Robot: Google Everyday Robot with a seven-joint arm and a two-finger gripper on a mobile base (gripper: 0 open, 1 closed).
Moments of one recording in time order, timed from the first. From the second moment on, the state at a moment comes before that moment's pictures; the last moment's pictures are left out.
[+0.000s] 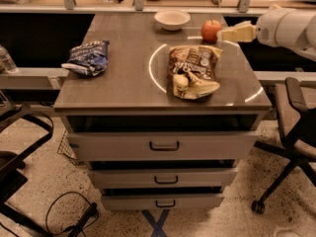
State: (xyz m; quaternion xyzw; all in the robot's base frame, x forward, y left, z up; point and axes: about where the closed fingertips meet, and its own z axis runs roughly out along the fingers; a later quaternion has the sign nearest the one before) arm 0.761 -0.269 0.961 -0.25 0.74 0.05 0.62
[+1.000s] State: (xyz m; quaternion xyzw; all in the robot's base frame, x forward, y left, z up) arm 0.893 -0.253 0.927 -0.23 0.73 0.04 0.64
